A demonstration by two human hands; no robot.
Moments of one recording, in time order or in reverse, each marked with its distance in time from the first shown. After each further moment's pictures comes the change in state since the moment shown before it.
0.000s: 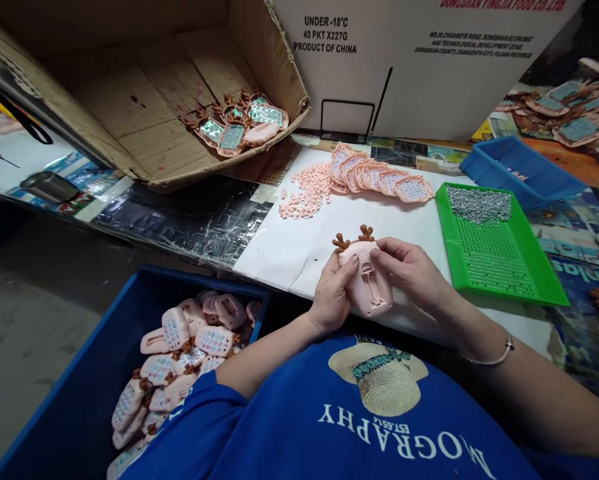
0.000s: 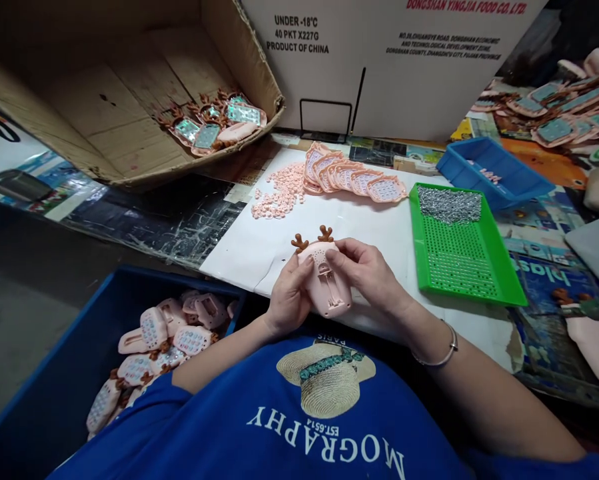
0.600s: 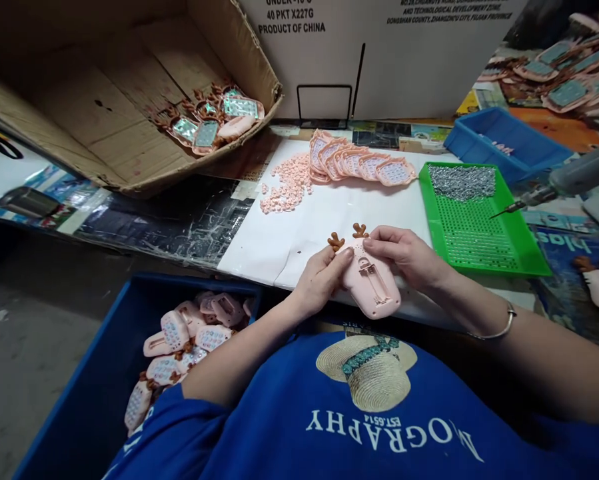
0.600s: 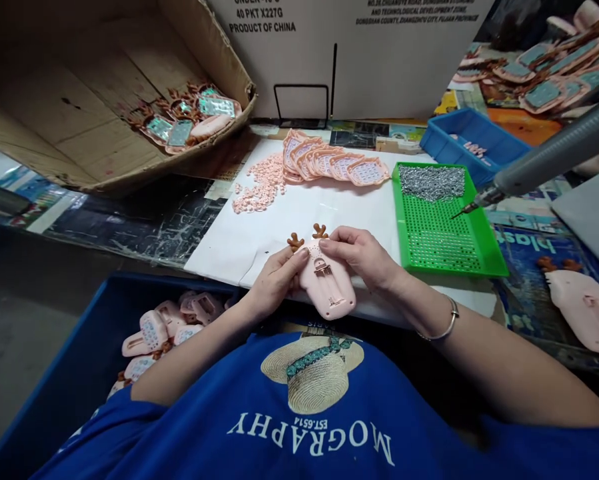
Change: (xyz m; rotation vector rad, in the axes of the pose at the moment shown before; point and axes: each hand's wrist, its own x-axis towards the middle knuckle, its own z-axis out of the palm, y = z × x) left_hand 0.005 0.024 -0.009 0.783 -0.193 -0.154; right_hand -0.009 -0.009 -0.021 0.142 0.000 0.215
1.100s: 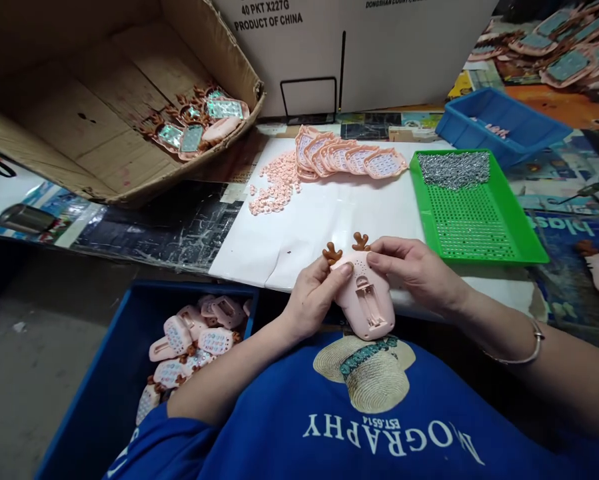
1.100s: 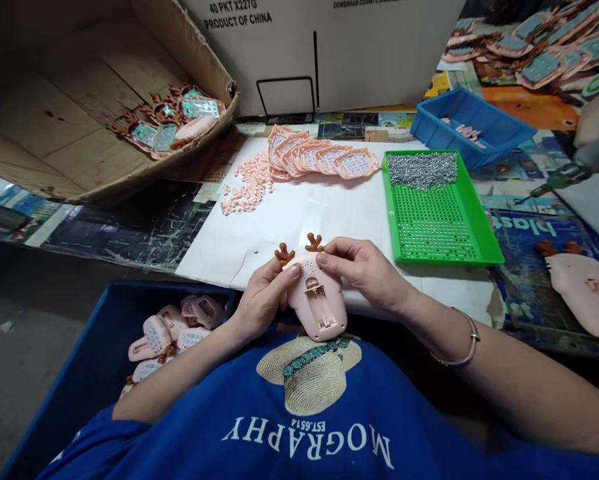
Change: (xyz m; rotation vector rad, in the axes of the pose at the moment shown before) left_hand -0.023 0.013 0.019 -0.026 0.003 0.084; right_hand -0.033 0.007 -0.010 -0.009 -0.063 -0.089
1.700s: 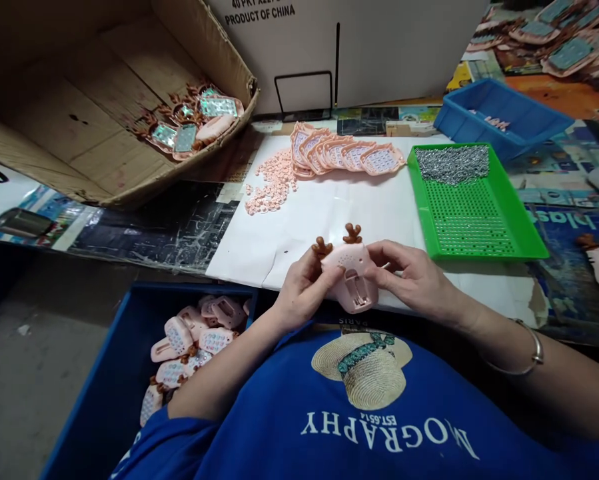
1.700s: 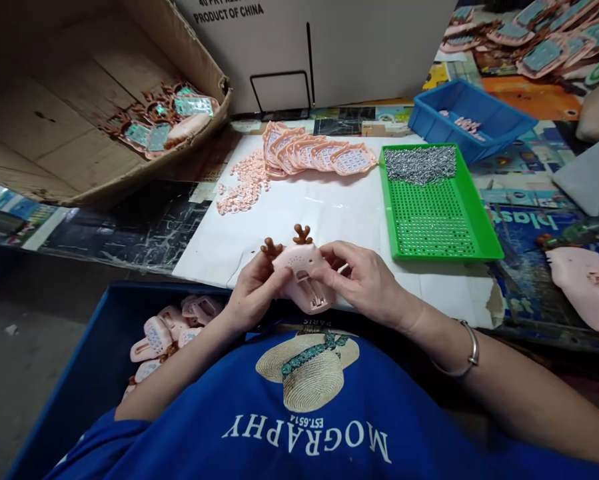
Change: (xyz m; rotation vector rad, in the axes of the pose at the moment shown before) left_hand 0.007 -0.014 -0.020 0.201 -0.055 0.180; right_hand -0.011 0.010 -0.002 -0.385 0.083 -0.255
